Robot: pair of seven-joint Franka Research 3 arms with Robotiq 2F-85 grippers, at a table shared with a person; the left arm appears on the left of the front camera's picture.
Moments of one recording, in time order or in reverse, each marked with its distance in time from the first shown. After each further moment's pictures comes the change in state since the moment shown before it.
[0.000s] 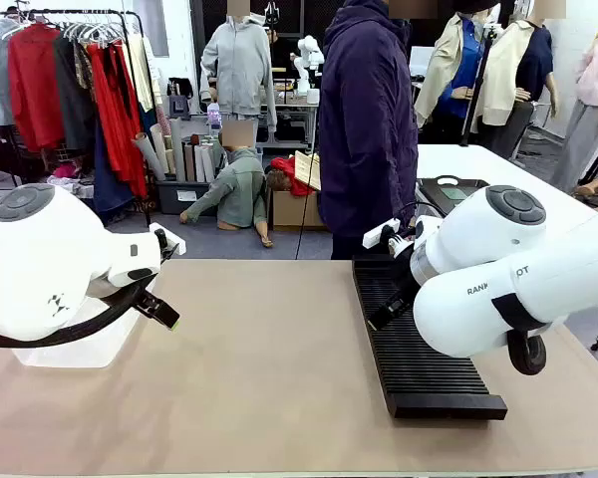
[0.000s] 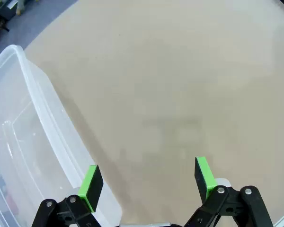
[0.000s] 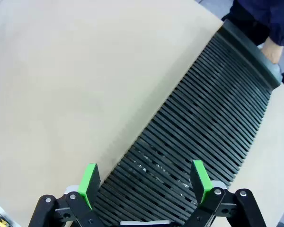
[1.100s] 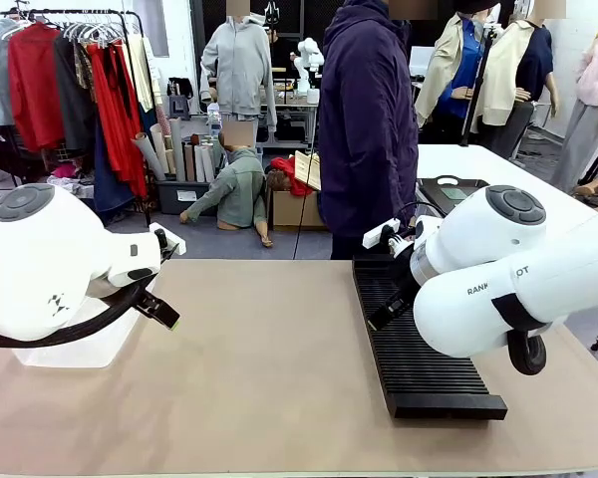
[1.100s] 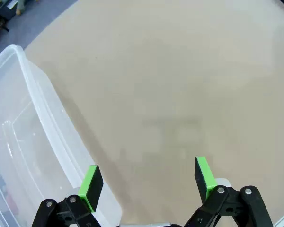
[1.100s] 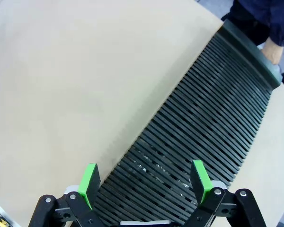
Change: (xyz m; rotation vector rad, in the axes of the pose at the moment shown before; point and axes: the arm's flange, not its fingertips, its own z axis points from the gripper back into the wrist) left arm 0.000 0.000 0.000 0.000 0.000 0.000; right arm 0.000 0.000 0.000 0.000 0.000 0.000
